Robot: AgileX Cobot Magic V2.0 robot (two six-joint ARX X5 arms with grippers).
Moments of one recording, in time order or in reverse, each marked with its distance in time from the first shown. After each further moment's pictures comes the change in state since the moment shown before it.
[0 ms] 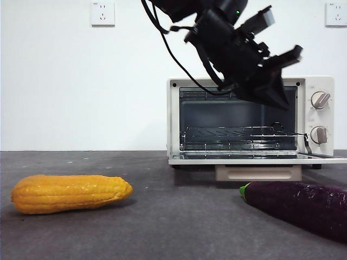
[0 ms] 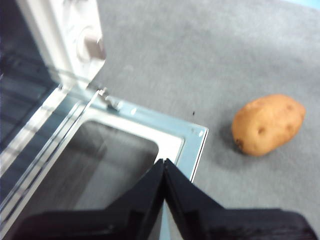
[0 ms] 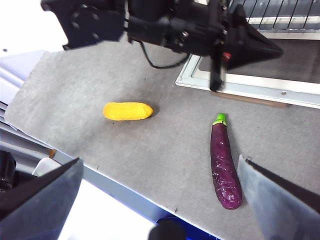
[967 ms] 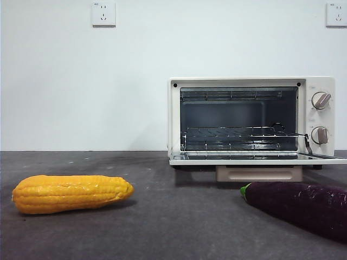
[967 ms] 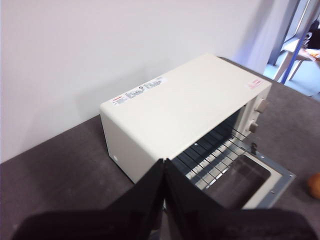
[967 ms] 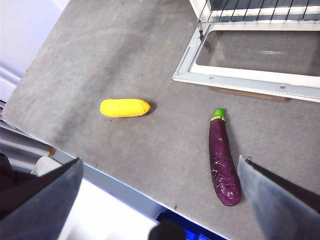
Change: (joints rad) left arm 0.563 -0.708 -0.002 -0.455 0.116 -0.002; right arm 0.000 0.026 0.000 -0.005 0.007 0.000
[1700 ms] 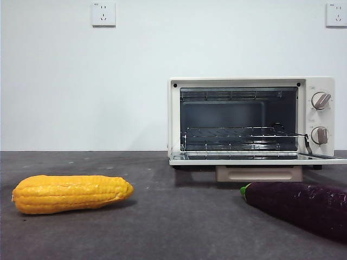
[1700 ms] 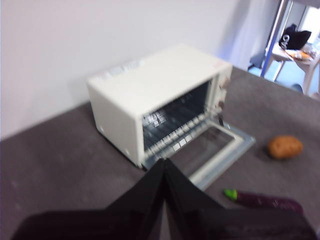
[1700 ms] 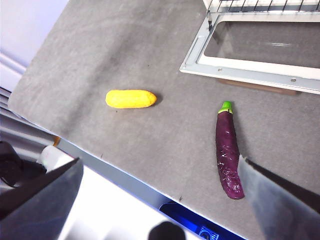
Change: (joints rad) left arm 0.107 -0.504 -0.420 -0.087 0.126 0.055; right arm 0.044 0.000 0.000 -0.019 0.007 -0.001
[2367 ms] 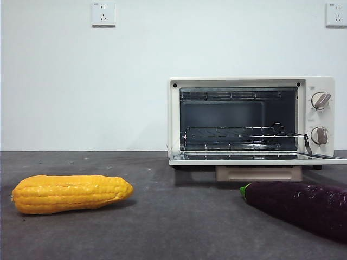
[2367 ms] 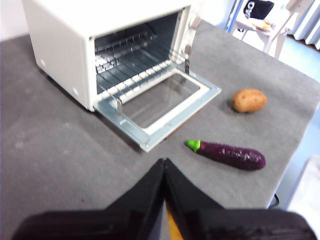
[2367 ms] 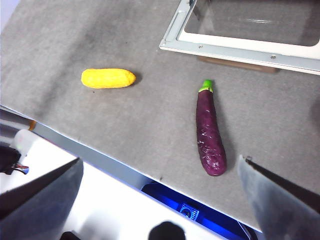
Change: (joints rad) left arm 0.000 -0.116 -0.392 0.130 0.121 -0.020; right arm 0.061 0.012 0.000 -0.053 0.133 -0.004
